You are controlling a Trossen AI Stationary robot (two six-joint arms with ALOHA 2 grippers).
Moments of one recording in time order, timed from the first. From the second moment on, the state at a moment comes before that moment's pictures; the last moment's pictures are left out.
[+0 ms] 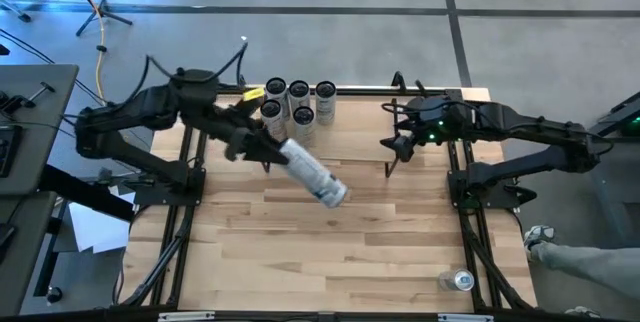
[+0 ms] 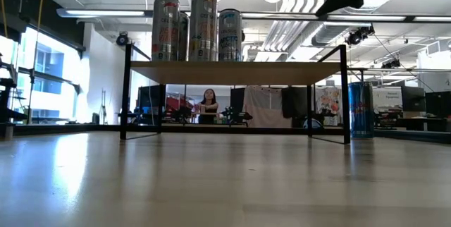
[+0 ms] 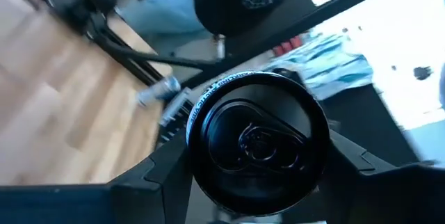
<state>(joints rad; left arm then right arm) 0.01 1.22 1.59 -0.58 0.36 -0.92 -0.13 1.03 1.16 -0.83 0.13 0.55</state>
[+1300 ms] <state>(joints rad) 0.16 1.80 2.12 -1.23 -0.16 -0.51 -0.13 1.00 1.16 -0.88 0.20 0.61</state>
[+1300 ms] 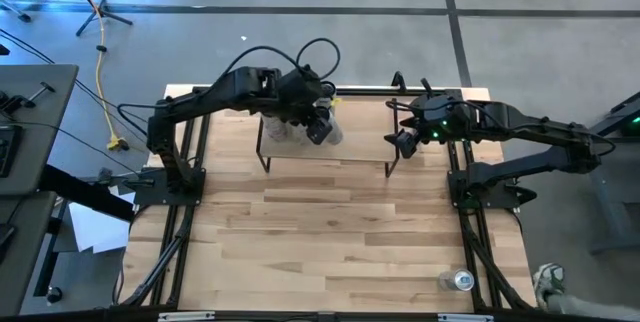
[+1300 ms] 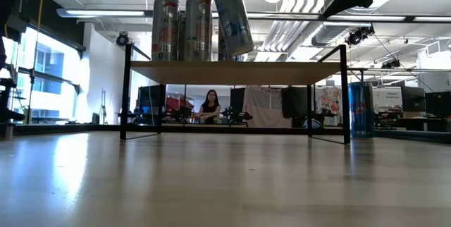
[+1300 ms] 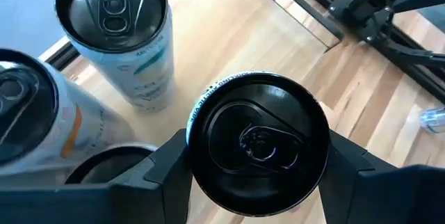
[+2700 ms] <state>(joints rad) 0.18 1.85 2.12 -1.21 -0.10 -0.30 -0.11 1.19 1.16 -0.62 0.16 0.49</state>
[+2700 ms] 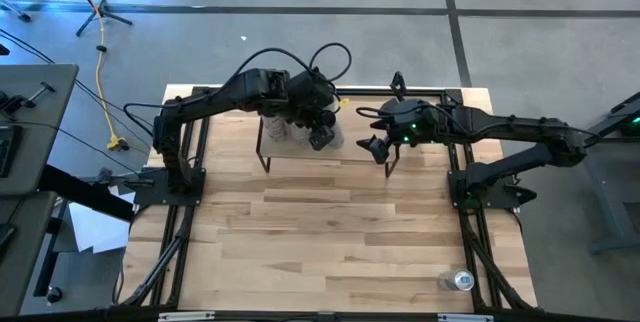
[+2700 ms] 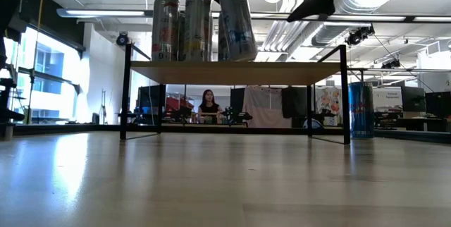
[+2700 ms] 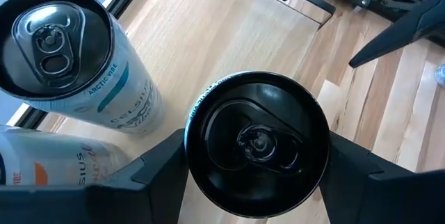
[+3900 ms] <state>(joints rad) 0.21 1.90 2.24 -1.36 -0.04 -0.12 -0.11 1.18 1.16 -0.60 0.16 0.47</state>
